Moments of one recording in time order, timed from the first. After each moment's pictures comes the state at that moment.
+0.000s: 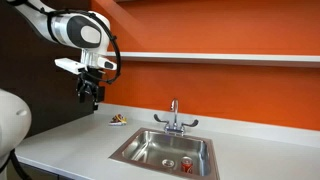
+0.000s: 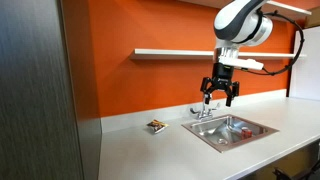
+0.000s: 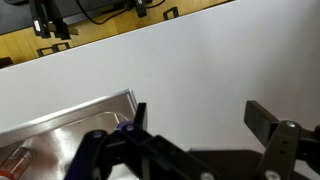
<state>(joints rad) 0.06 -0.64 0.02 -2.72 0.21 2.08 0.17</state>
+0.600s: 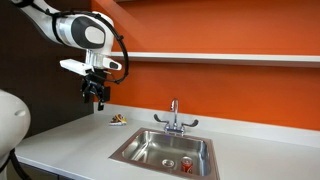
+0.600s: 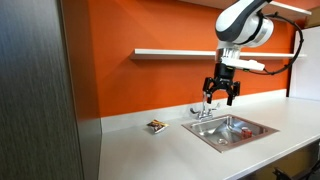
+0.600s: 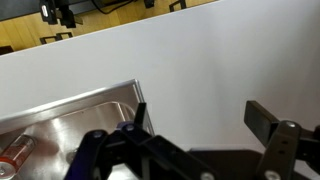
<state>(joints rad) 0.04 -0.63 0.00 -2.71 0.19 2.11 0.11</state>
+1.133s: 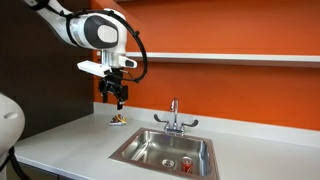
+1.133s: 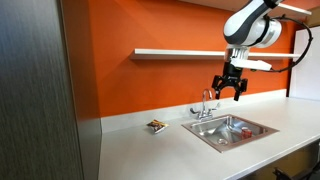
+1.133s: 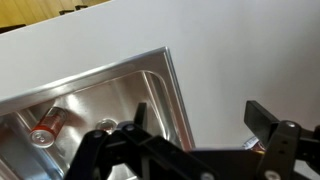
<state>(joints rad) -0.05 -0.61 -0.08 -2.70 0.09 2.20 0.05</state>
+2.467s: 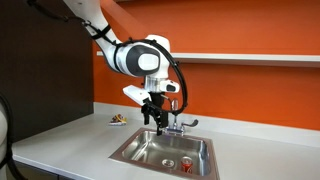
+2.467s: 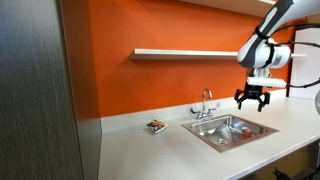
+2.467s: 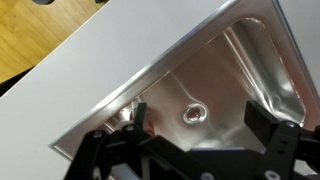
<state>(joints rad) -0.24 -0.26 -0.27 -2.62 0.03 2.44 0.05</state>
